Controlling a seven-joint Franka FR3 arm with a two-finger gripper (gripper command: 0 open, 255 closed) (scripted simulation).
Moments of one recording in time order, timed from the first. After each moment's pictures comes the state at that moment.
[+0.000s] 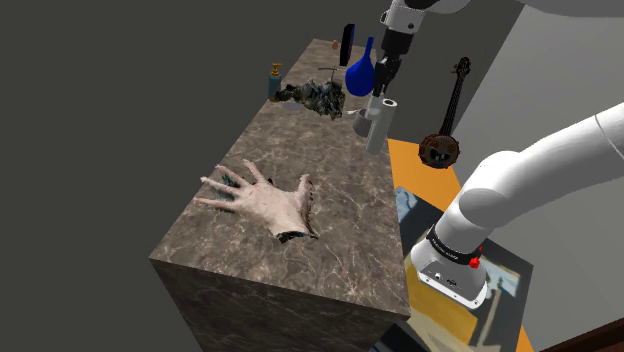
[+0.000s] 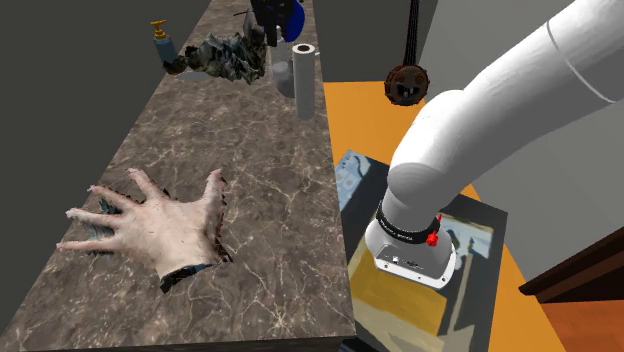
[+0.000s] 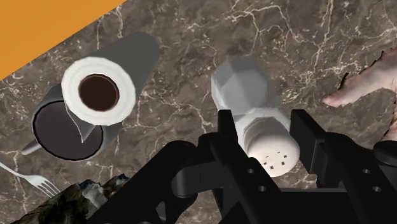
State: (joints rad) arm -0.02 -0.50 -0.20 -2.24 -0.02 1.74 -0.30
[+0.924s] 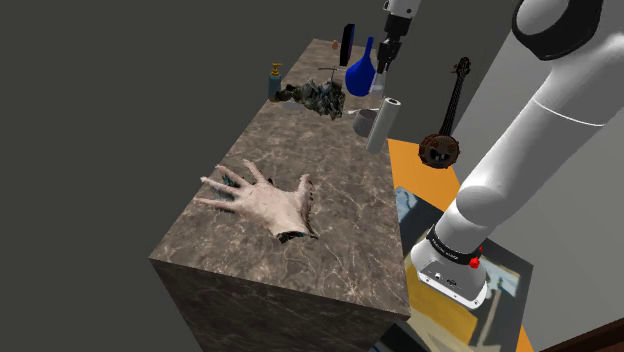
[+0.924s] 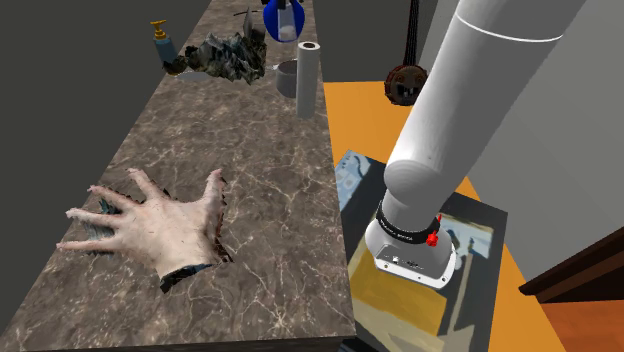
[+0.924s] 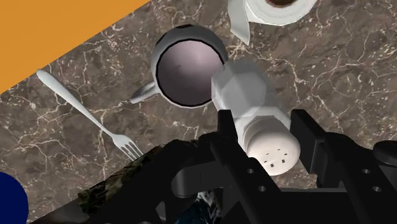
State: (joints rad) arm -0.09 -0.04 -0.42 -1.75 0.05 1.68 -0.61
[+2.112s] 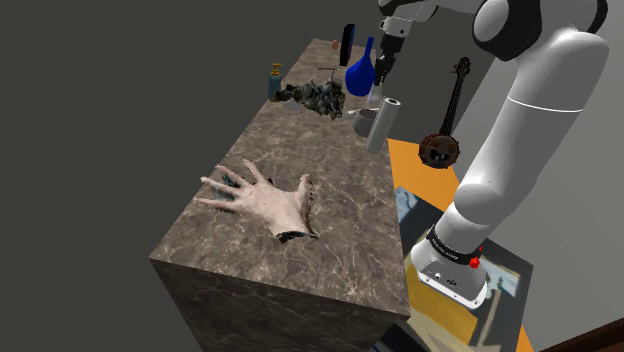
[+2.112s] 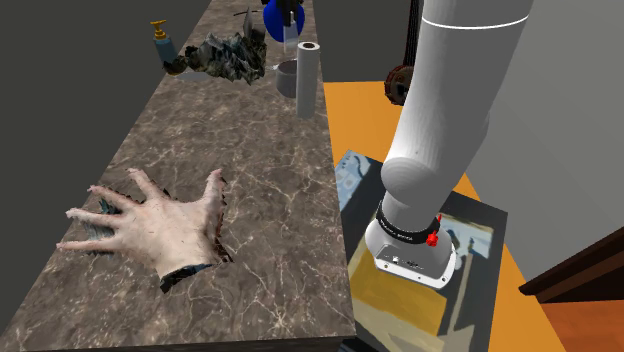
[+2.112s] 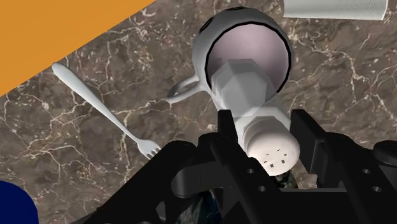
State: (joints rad) arm -0.14 0.15 -0.47 -1.69 0.14 1.79 -0.74
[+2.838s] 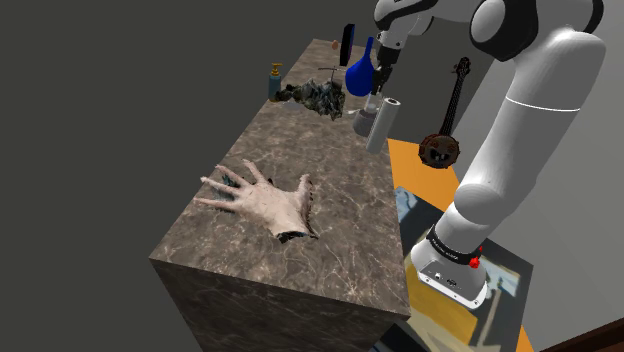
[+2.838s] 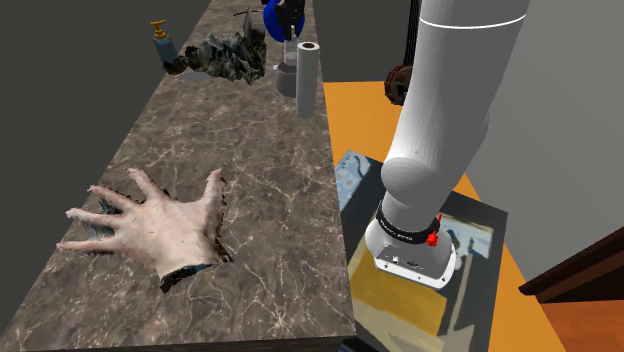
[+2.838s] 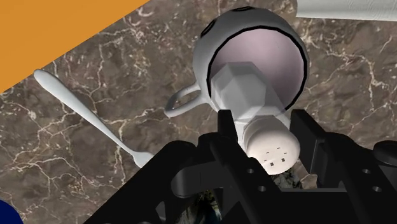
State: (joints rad) arm -0.14 0.17 -0.47 -1.78 0.15 1.89 -0.75
